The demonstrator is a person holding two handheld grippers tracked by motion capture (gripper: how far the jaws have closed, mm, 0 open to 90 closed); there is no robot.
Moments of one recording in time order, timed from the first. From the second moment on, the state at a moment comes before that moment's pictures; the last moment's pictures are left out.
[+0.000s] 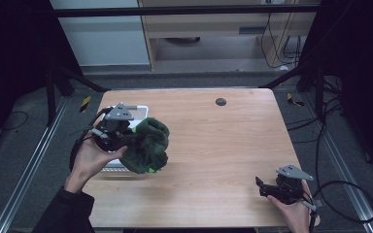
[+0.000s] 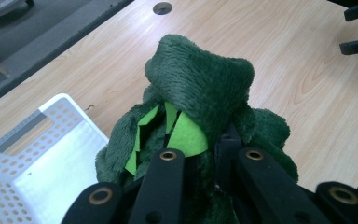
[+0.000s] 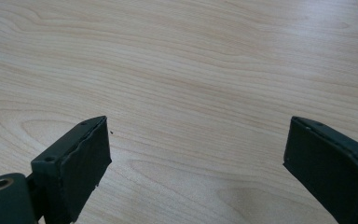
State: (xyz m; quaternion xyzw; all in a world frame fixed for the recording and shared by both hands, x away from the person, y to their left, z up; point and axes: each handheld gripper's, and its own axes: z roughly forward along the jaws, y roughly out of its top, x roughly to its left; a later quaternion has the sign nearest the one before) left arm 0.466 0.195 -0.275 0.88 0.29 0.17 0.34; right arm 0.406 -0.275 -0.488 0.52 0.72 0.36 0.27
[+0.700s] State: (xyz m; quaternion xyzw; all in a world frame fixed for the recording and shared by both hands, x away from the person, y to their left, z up) left arm 0.472 0.149 -0.285 0.90 0.25 0.14 0.33; right arm 0.405 -0.275 -0.487 0.52 0.72 0.36 0.27
